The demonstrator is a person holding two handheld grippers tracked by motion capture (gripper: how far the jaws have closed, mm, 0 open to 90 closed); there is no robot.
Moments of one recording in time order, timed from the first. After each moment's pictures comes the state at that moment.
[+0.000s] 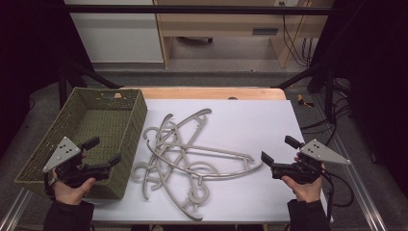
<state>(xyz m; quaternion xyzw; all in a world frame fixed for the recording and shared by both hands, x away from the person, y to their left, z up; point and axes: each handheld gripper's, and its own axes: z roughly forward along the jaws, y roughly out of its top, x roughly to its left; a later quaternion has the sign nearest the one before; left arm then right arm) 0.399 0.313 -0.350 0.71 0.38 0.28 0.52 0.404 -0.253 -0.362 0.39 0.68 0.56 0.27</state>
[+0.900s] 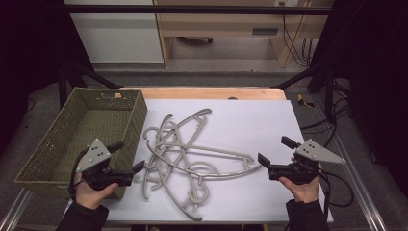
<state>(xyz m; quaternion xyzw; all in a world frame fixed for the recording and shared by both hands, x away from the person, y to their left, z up) 0.401 0.254 -0.357 0.77 0.32 0.25 0.49 0.404 -0.246 -0.362 0.38 0.69 0.55 0.27</state>
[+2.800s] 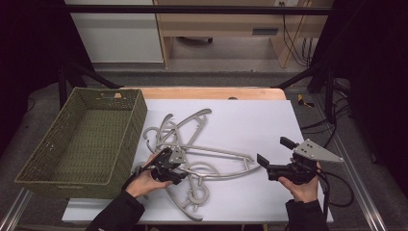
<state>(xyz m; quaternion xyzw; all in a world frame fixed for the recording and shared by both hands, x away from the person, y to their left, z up) 0.472 0.135 -0.447 0.93 0.20 0.13 0.27 0.405 -0.245 -0.364 0.38 0.70 0.55 0.26</state>
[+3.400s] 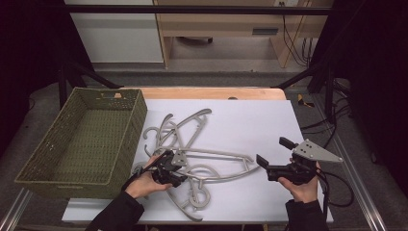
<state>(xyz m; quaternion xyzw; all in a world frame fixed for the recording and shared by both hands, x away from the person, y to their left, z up) 0.468 0.132 -0.450 0.94 0.19 0.12 0.25 0.405 -0.244 -0.364 0.38 0.70 0.55 0.26</state>
